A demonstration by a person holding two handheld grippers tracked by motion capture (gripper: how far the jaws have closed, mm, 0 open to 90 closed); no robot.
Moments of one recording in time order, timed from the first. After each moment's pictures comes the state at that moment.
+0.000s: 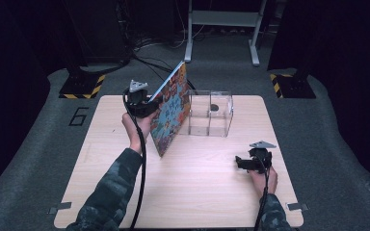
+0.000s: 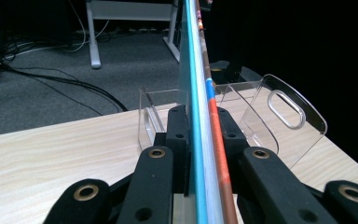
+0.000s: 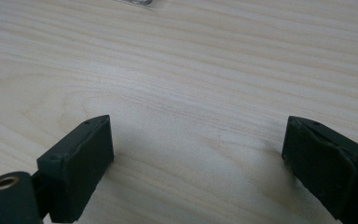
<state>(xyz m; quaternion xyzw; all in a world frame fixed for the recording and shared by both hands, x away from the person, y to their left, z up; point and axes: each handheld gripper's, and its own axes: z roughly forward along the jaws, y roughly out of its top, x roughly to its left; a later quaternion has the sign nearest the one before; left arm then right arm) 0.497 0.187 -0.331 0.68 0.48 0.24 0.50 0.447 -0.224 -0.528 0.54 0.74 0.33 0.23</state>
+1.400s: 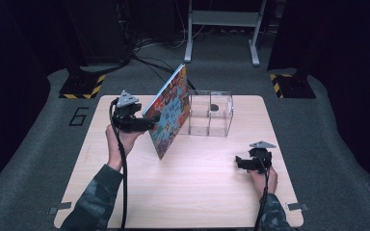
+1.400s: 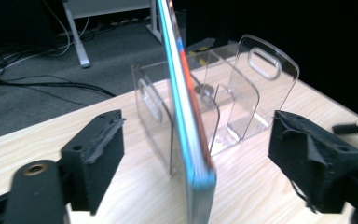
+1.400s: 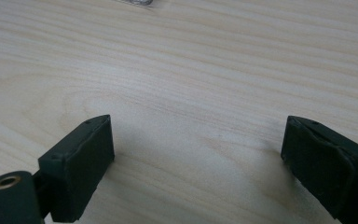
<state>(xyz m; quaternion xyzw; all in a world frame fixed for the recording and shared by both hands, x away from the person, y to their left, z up) 0.440 0.221 -0.325 0.75 0.41 0.24 0.46 0.447 -0.223 -0.528 0.54 0.74 0.33 0.23</state>
